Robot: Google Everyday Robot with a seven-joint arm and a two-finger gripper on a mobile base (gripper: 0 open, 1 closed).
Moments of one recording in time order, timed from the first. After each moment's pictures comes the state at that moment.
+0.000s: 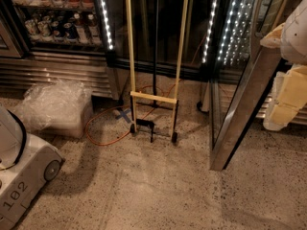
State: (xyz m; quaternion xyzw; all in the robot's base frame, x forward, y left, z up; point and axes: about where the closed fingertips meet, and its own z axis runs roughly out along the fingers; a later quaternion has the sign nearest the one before) arm 0.438 -0.217 0.976 -0.60 0.78 -0.03 0.16
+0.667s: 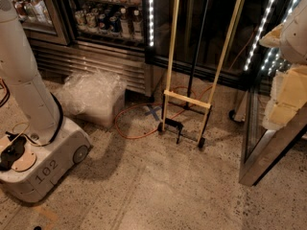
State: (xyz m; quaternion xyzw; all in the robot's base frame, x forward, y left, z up) arm 0.438 -0.217 0.976 -0.60 0.78 -0.03 0.16
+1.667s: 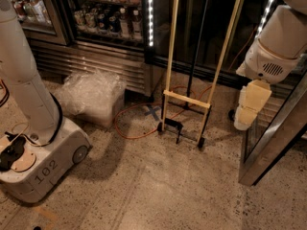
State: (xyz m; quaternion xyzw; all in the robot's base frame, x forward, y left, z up) arm 0.499 -0.217 0.876 -0.58 0.81 0.05 0.09
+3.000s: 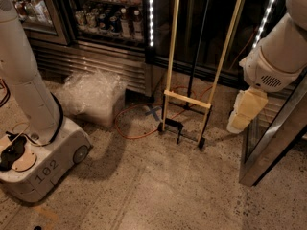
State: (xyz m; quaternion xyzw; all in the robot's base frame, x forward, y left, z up) arm 0.498 -0.211 0.886 -0.56 0.81 -0.03 0.18
